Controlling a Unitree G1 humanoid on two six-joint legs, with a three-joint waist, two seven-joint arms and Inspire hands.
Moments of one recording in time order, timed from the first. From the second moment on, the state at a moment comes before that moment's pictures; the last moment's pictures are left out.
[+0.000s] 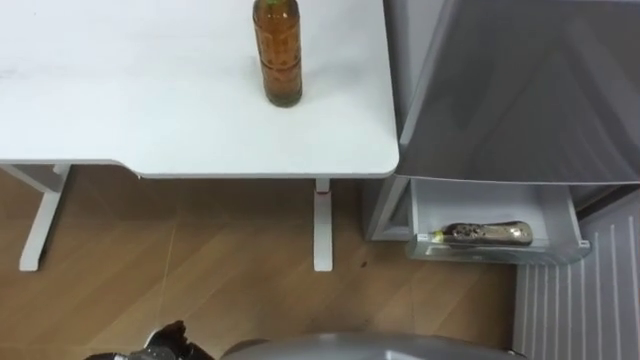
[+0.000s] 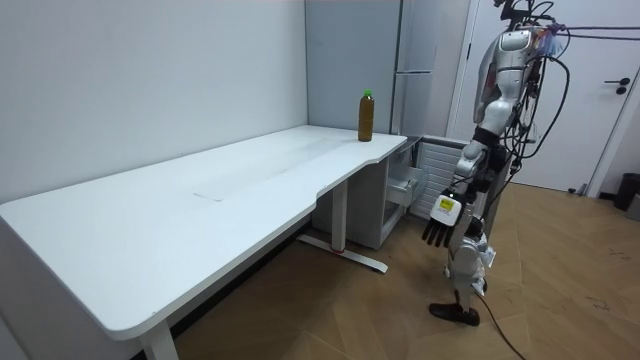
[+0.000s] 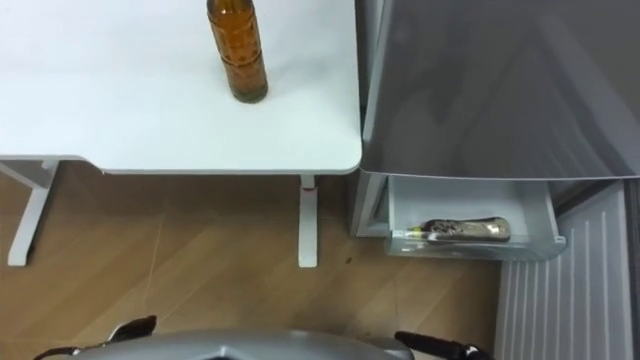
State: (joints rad) left arm 0.10 0.21 0.01 1.11 0.29 0.17 -0.01; right arm 0.06 -0.25 -0.01 1.35 0.44 0.12 0.08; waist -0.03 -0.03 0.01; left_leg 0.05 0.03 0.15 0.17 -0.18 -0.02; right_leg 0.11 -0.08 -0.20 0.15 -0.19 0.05
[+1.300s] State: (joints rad) left arm 0.21 0.20 0.43 0.57 -0.88 -0.08 0.80; right arm 0.15 -0.26 -0.07 1.23 0.22 0.08 0.00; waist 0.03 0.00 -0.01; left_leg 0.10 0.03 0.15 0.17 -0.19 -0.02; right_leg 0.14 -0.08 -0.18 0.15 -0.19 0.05
